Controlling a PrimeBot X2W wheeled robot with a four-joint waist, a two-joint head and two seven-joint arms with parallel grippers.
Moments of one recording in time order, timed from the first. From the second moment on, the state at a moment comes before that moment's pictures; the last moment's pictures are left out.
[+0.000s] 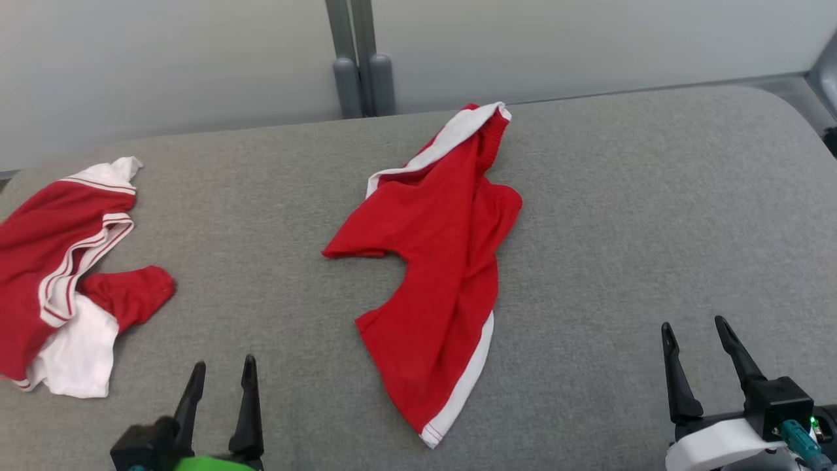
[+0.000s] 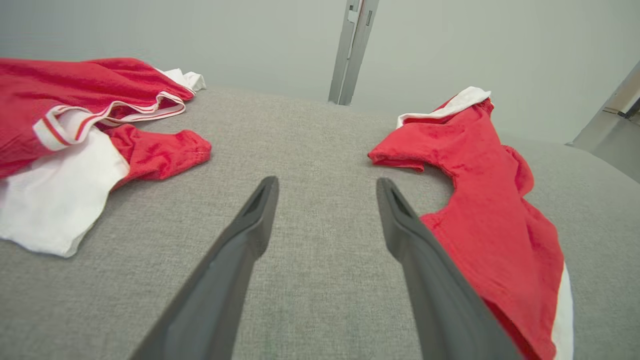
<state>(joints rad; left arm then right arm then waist) 0.06 0.21 -0.24 0.16 -0.49 0.05 -0.26 0.10 -0.06 -0.09 0.10 -0.02 0.13 -0.26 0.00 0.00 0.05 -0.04</state>
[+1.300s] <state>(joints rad) 0.16 0.05 0.00 0.17 -0.29 -0.12 -0.26 -0.03 -0.09 0.45 0.41 -0.12 0.13 -0.23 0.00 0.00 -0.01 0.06</state>
